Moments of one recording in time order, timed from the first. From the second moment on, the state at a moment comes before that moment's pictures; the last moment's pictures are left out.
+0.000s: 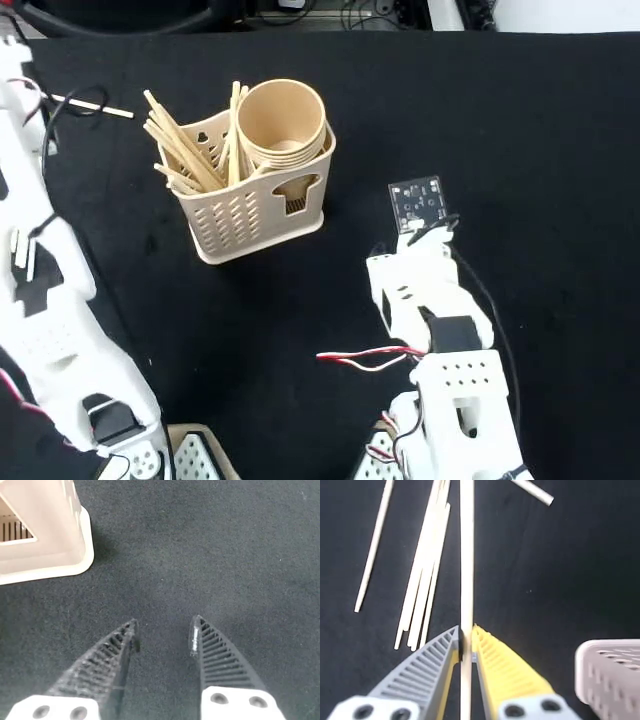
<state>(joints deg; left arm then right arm) -28.9 25.6 -55.9 100.4 -6.9 -4.9 -61.9 76.5 39.6 6.5</state>
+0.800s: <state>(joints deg) -12.7 -40.0 15.8 50.9 3.1 -4.9 -61.9 76.5 39.6 6.5</state>
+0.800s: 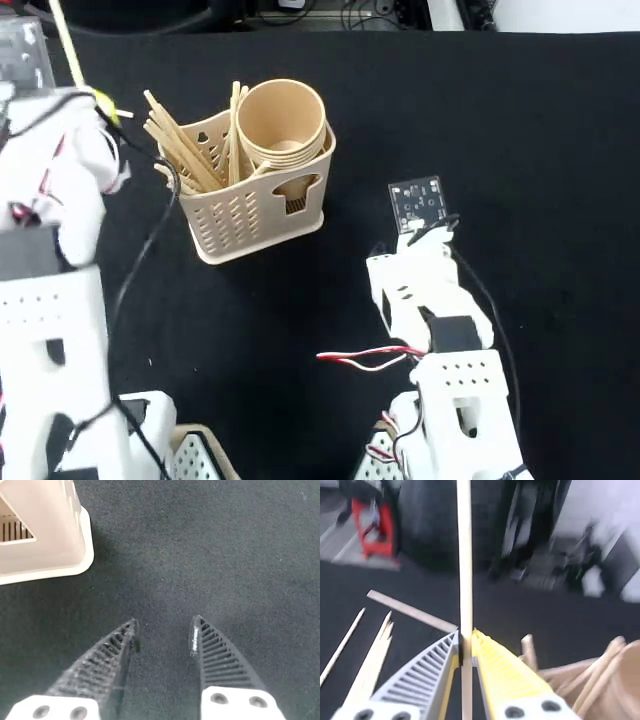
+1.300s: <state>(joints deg) -0.9 -58.6 41.5 18.9 13.1 -4.9 -61.9 76.5 39.6 6.5</state>
